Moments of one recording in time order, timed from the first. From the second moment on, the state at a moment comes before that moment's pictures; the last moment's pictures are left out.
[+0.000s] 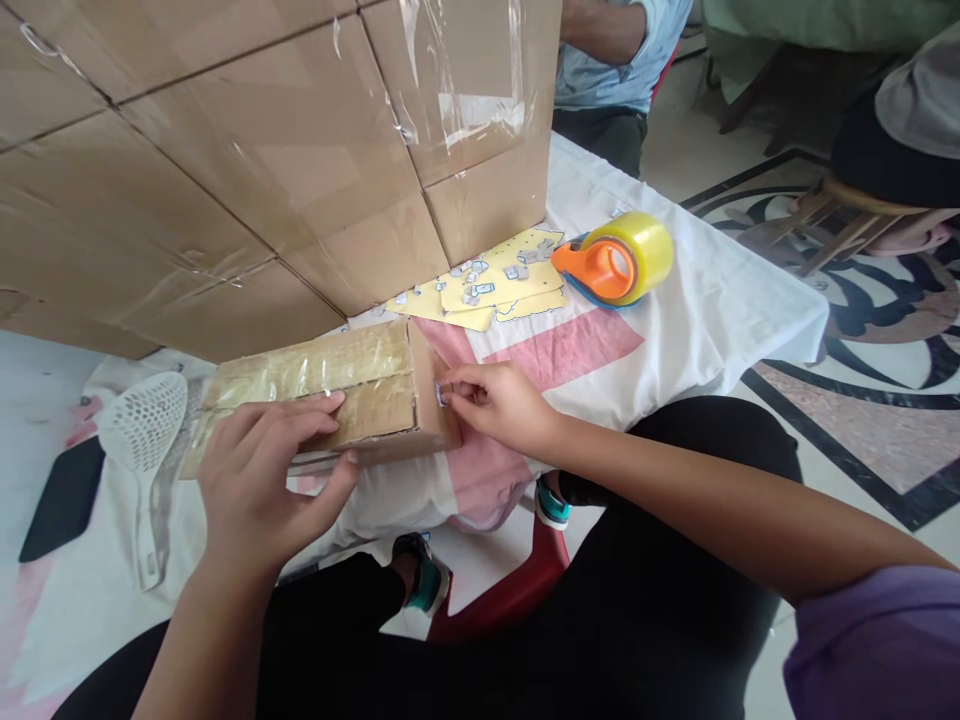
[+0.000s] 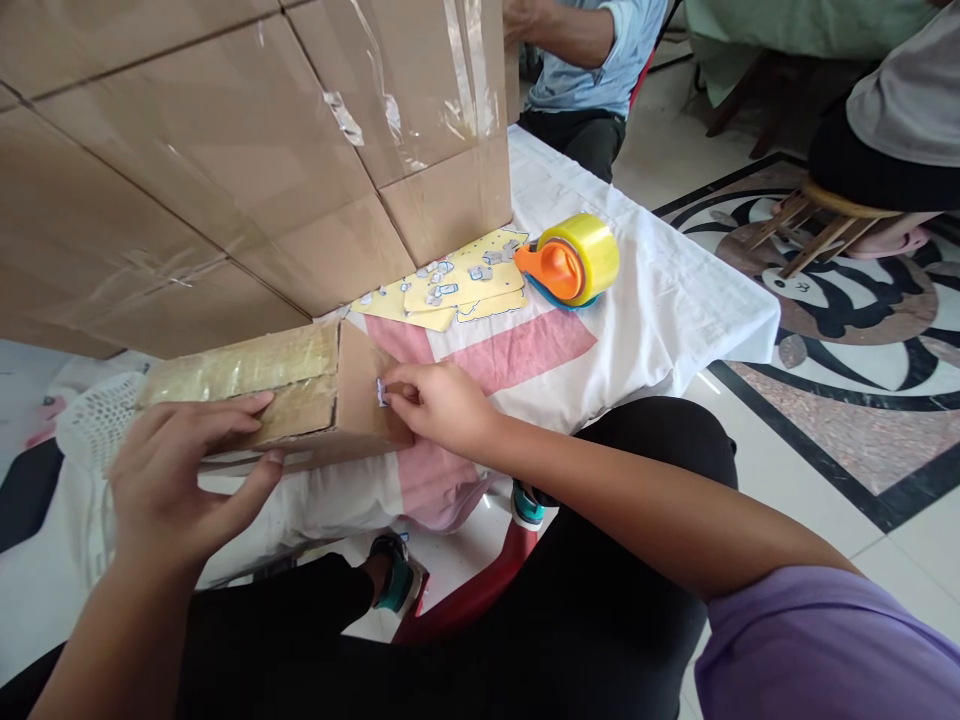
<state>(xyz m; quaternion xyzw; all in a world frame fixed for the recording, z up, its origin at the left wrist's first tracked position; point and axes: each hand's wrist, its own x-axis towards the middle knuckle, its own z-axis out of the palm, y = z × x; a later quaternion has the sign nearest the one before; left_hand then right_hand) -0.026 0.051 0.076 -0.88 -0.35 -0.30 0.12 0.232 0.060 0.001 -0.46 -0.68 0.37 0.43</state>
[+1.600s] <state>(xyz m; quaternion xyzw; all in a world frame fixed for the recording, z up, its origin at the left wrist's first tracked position) -0.026 0.049 0.076 -0.88 -0.37 -0.30 0.11 0.262 0.084 0.004 -0.36 -0.89 0.21 0.19</state>
